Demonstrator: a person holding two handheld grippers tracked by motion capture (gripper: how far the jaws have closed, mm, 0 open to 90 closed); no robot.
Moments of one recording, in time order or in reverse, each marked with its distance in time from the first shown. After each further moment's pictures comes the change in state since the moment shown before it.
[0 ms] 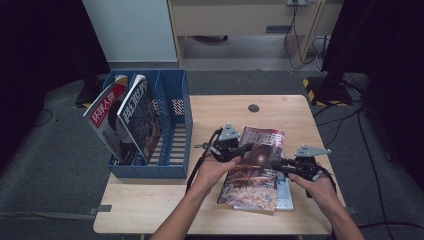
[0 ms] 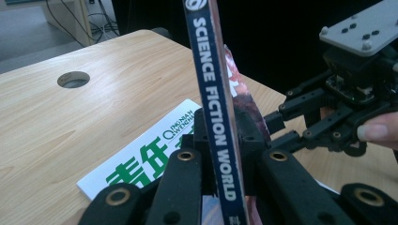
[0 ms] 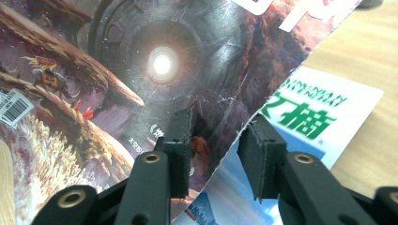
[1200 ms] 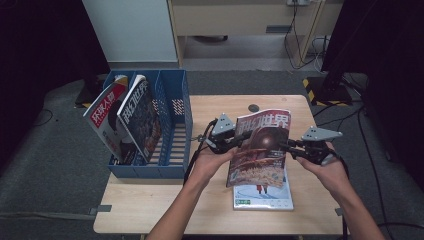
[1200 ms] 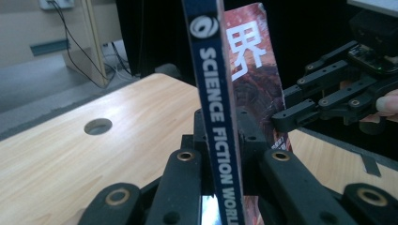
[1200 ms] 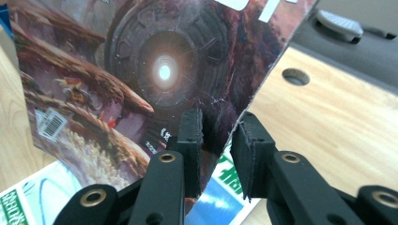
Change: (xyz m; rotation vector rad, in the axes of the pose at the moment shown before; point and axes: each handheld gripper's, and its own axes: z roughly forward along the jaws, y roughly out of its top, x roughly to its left) left arm 0.010 0.021 -0.013 -0.150 0.044 0.060; right arm 0.000 0.066 -0.034 -0.032 -0.121 -0.176
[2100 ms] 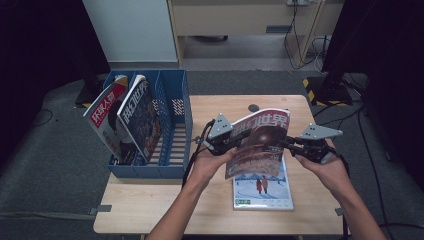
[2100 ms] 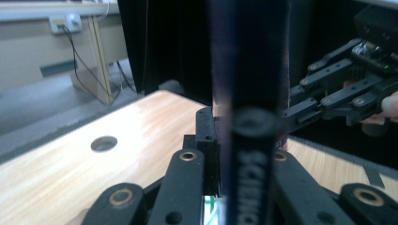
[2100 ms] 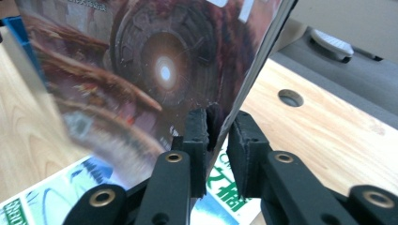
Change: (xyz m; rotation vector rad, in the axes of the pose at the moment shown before) left arm -0.007 0.004 -0.008 -0.079 0.005 0.056; right arm 0.010 0.017 -0.008 -0.031 -0.019 -0.061
